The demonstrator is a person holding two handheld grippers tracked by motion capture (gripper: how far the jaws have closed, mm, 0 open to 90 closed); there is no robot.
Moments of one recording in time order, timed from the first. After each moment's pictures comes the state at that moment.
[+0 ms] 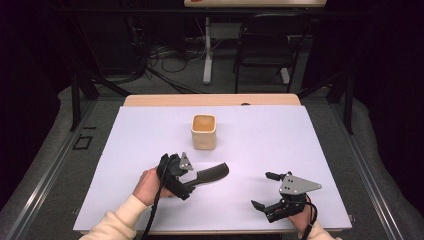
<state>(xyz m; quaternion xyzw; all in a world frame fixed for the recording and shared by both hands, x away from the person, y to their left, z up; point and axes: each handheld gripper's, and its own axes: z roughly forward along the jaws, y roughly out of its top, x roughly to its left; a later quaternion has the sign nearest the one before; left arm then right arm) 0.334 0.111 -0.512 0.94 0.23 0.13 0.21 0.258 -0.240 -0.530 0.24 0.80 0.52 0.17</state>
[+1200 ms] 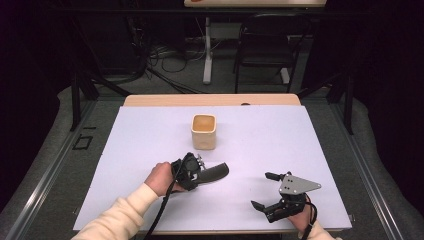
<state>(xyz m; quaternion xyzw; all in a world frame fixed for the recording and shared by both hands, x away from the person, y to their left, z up) 0.359 0.077 -0.521 0.98 0.19 0.03 0.10 0.258 -0.240 -0.530 0.24 0.80 0.52 0.17</state>
